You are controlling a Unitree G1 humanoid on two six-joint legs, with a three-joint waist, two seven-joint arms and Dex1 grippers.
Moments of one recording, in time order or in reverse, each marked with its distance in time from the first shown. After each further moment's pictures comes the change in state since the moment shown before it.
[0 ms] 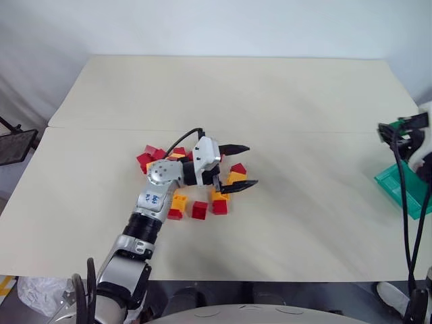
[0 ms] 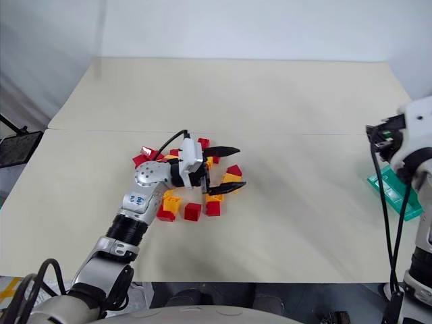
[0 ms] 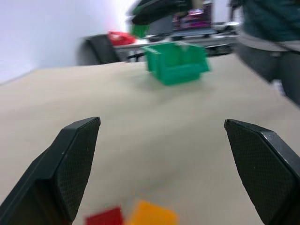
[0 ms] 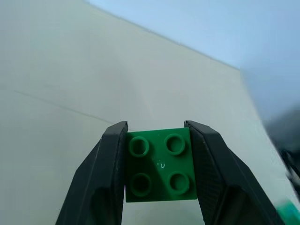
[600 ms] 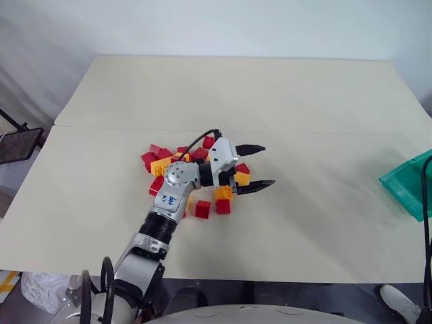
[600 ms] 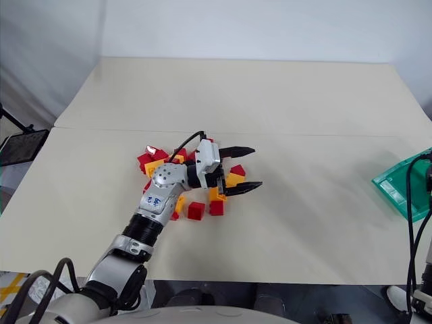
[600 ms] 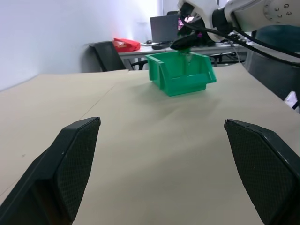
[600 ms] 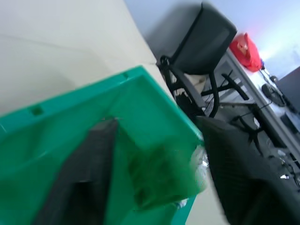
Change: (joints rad) left arm -0.003 -0.074 -0.026 0.025 0.014 -0.020 0.031; right arm 0.090 -0.001 -0.055 0.261 -0.180 -0.107 -0.322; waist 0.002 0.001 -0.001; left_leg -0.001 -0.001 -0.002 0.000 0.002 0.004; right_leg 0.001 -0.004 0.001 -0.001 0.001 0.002
